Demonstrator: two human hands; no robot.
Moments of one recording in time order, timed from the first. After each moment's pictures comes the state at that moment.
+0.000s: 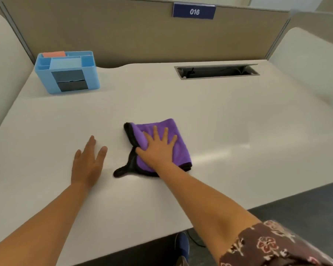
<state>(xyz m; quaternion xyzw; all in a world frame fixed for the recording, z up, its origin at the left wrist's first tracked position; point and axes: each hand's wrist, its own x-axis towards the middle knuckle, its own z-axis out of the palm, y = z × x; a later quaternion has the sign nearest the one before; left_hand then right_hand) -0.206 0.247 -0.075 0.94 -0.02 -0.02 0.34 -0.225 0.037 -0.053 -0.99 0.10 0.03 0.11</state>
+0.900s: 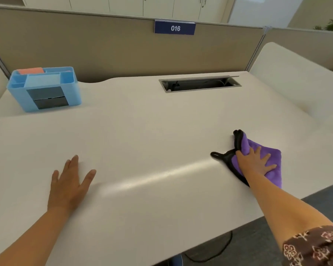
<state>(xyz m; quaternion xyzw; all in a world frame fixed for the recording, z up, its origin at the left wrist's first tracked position) -0.200 0.237 -0.068 0.97 -0.06 -0.01 0.26 -0.315 -0.263 -0.043 -0.84 0.53 0.01 0.13</state>
